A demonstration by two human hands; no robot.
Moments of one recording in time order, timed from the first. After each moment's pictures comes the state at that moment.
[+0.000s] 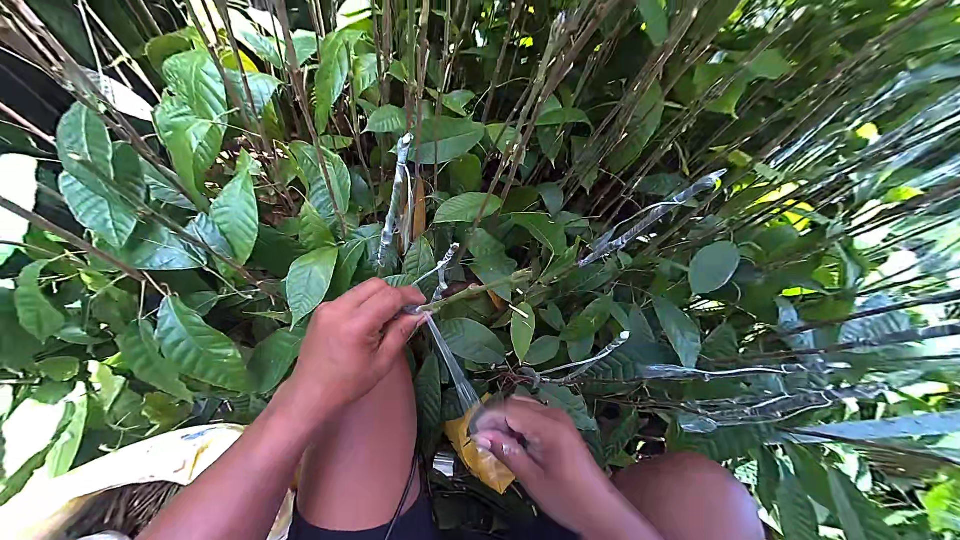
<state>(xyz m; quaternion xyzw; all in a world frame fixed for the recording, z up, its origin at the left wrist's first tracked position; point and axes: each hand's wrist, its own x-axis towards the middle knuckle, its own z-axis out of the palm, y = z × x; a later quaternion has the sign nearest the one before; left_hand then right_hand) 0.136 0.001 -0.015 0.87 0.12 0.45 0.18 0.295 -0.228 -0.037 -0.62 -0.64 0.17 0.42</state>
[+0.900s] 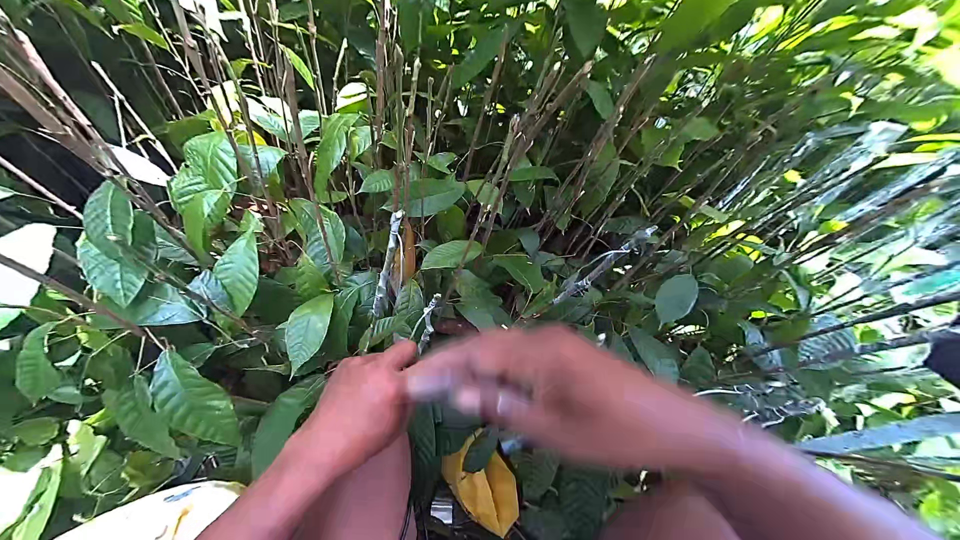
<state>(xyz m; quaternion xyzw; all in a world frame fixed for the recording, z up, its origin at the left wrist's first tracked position) 0.145 -0.018 -0.007 0.92 0.07 0.37 0.10 0.301 -0.168 0.131 -0.58 -0.77 0.14 0.23</state>
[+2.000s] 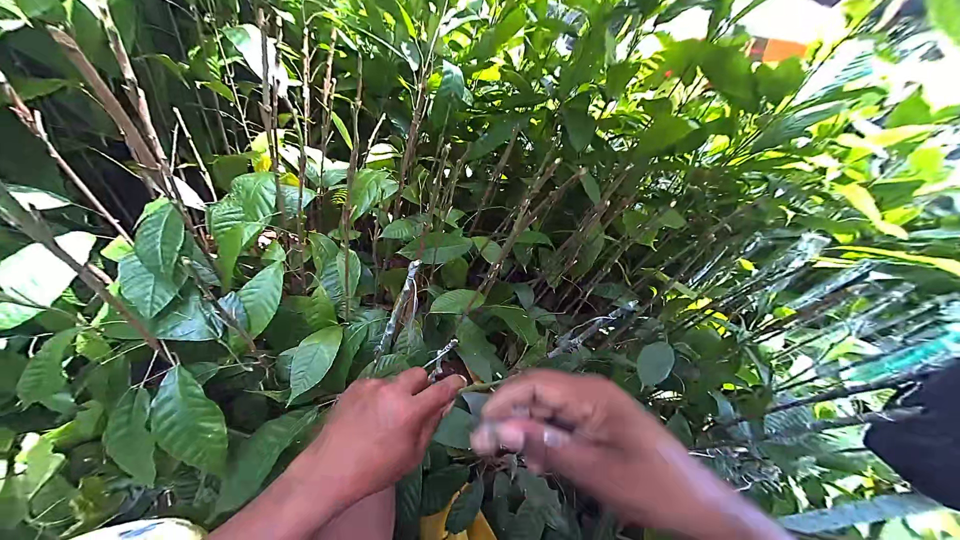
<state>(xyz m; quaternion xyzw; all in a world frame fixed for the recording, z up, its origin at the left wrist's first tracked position) 0.149 -0.018 0.011 0.91 0.08 0.41 0.07 0.307 -0.181 0.134 -0.56 -0.70 0.23 0.38</state>
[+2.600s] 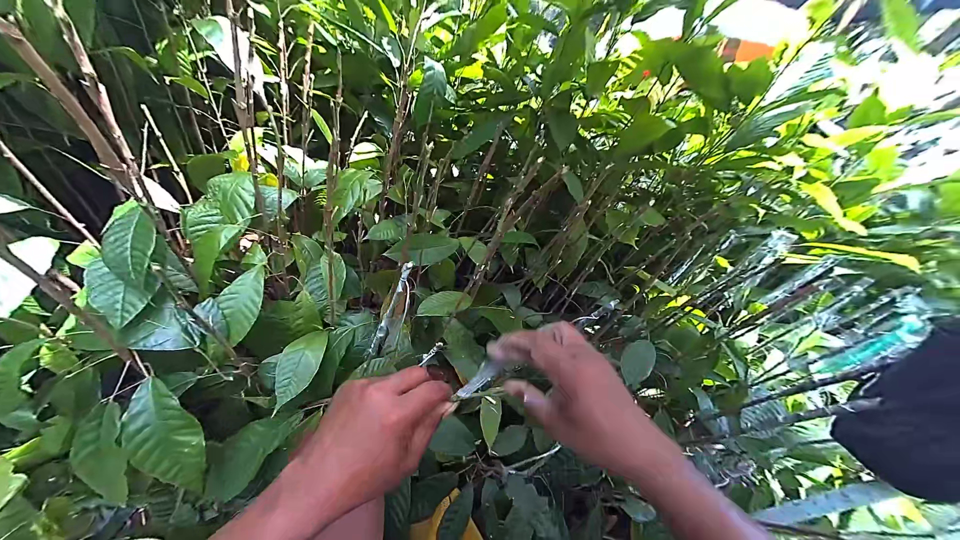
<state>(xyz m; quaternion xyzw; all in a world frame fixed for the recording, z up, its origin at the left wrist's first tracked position) 0.154 -0.022 0.021 0.89 0.05 0.45 0.12 0.349 -0.181 0.115 -0.66 -0.70 -0.01 0.27</state>
